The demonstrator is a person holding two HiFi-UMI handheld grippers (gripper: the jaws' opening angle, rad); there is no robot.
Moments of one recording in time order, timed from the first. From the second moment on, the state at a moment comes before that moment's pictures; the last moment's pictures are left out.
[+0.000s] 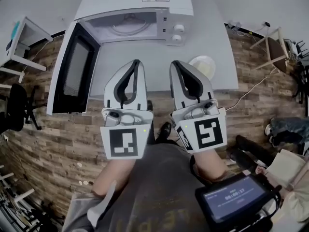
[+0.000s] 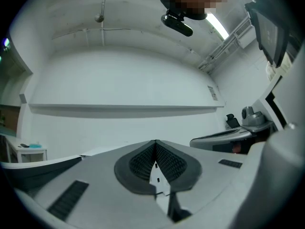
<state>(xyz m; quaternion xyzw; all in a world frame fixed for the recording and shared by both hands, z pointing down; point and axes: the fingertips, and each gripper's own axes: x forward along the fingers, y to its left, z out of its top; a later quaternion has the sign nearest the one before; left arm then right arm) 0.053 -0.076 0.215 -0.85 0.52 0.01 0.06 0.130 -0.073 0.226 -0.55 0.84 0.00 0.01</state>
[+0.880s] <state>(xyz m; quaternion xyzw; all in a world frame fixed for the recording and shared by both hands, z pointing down) 0.038 -0.083 0.211 -0.84 0.54 0.01 0.06 0.111 -0.077 0.220 -0.54 0.84 0.02 0.01</state>
